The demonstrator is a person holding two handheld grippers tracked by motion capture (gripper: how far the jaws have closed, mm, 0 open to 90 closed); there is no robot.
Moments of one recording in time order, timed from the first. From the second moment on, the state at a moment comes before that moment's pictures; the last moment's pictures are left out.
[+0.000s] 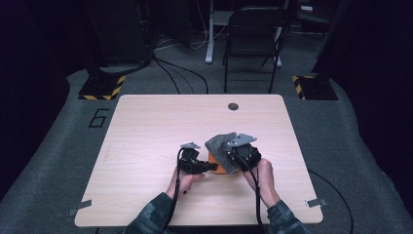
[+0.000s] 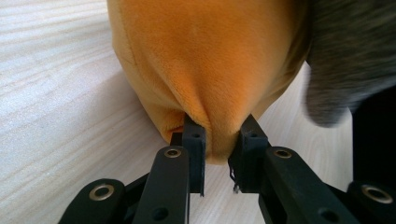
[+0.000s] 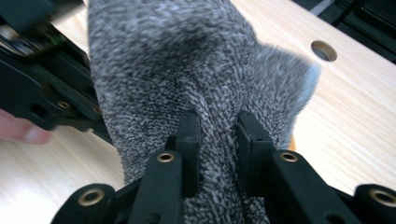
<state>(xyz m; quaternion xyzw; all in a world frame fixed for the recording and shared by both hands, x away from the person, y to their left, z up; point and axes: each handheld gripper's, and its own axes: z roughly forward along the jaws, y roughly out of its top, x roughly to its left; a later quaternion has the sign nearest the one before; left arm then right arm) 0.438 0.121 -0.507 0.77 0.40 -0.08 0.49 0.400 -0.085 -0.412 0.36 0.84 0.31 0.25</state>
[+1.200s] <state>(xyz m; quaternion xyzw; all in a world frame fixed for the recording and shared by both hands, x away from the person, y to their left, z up) 0.436 0.115 -0.507 0.78 0.38 -0.04 0.49 0.404 -0.124 -0.398 0.41 0.81 0.32 0.27</state>
